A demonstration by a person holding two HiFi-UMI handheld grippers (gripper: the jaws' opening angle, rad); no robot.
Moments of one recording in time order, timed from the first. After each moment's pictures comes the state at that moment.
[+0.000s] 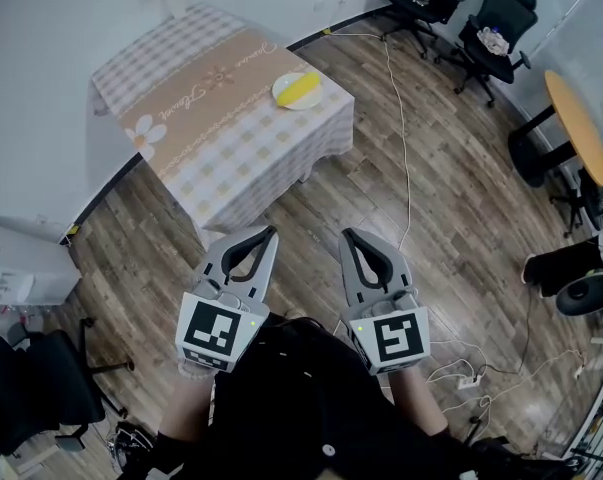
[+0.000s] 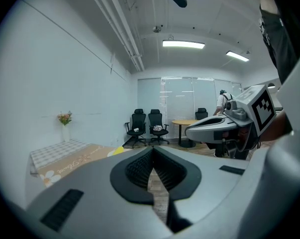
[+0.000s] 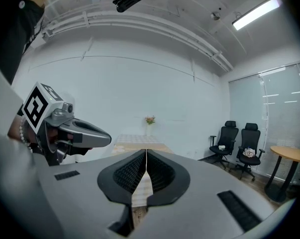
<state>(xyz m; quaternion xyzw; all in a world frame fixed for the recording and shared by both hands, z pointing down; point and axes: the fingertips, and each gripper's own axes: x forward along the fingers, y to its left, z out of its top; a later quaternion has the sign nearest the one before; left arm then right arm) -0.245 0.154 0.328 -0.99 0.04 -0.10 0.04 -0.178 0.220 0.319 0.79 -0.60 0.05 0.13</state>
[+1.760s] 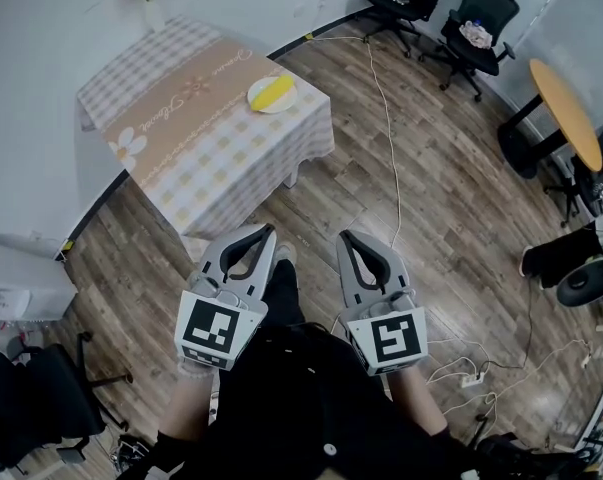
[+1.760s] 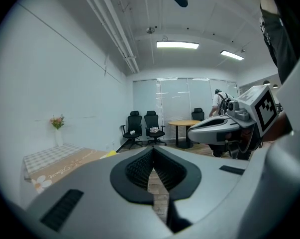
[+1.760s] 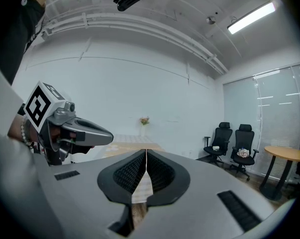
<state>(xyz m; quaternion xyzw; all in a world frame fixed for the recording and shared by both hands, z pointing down) -0.210 0.195 0.330 -0.99 0.03 -0.09 0.06 -0.146 0.269 0.324 0.81 -0.58 0.05 0.12</state>
